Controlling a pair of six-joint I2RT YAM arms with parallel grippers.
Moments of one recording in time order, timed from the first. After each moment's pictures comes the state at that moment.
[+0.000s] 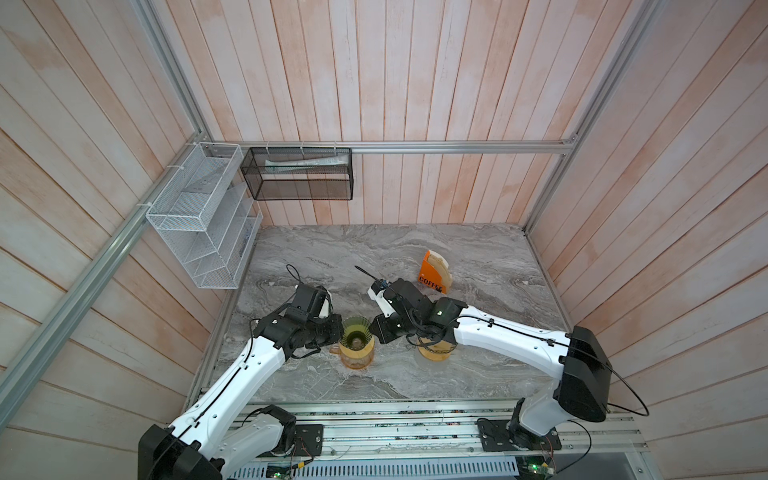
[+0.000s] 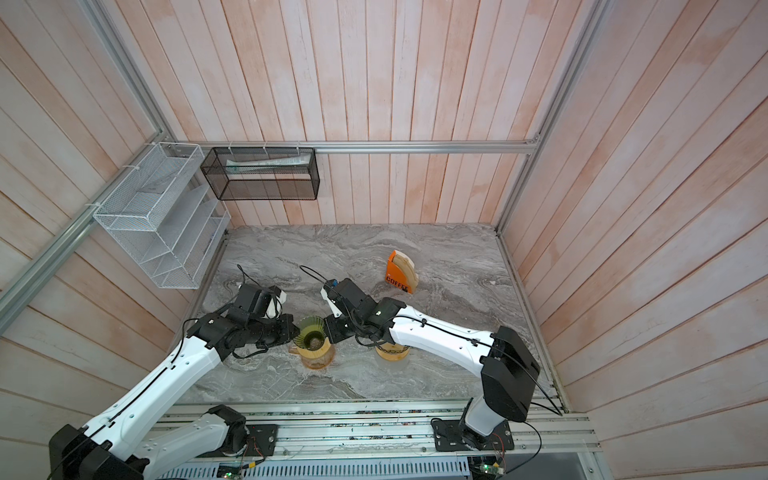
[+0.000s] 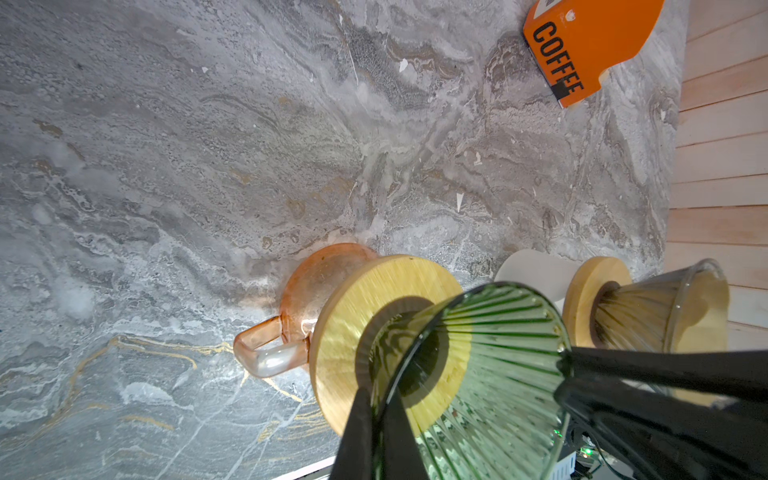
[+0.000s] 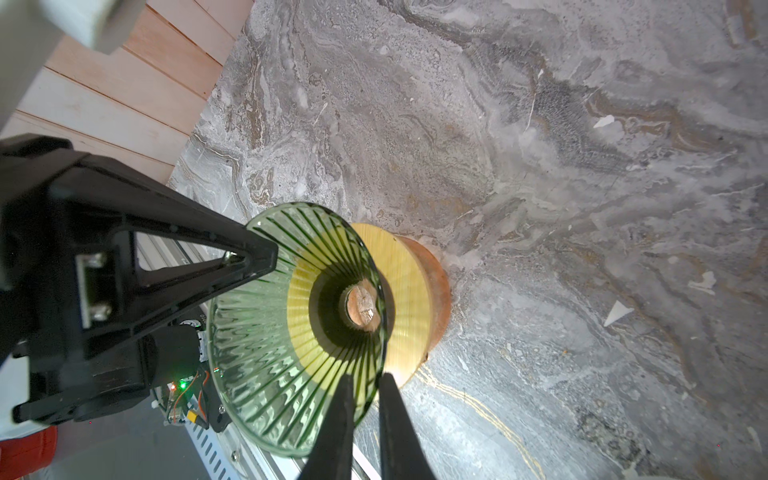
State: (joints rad) left arm -0.43 1.06 0.87 -0.82 0.24 -0.57; right arm 1.03 1.59 1.26 -0.48 -0.14 0.54
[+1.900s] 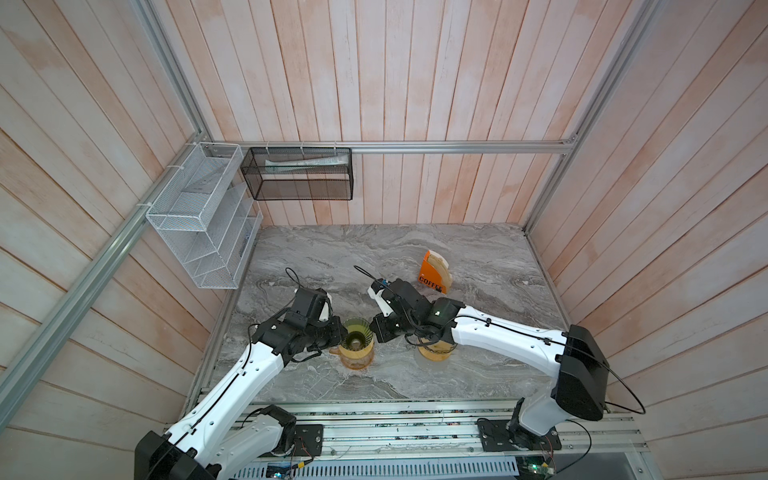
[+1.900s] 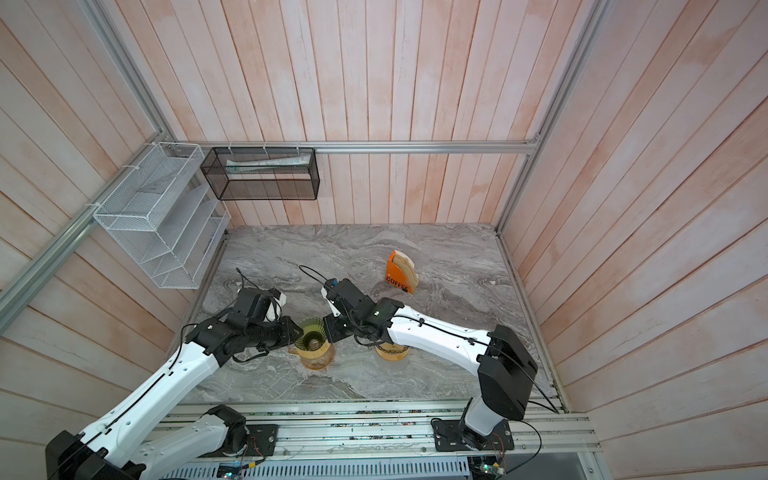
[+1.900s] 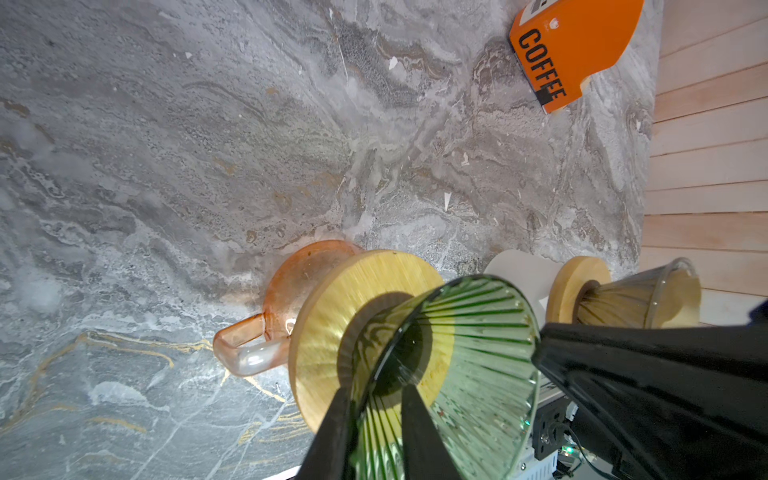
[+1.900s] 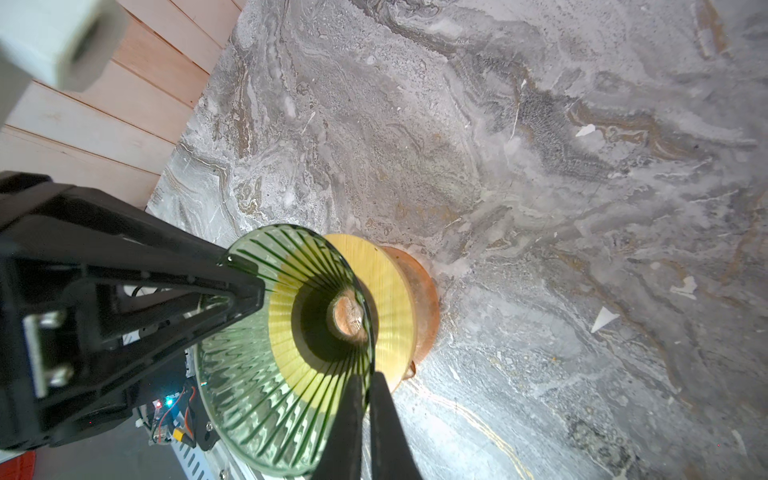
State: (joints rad) left arm -0.44 1.02 0.84 -0.78 0.25 -0.63; right arm 1.03 1.61 1.26 -0.47 -0.11 0.54
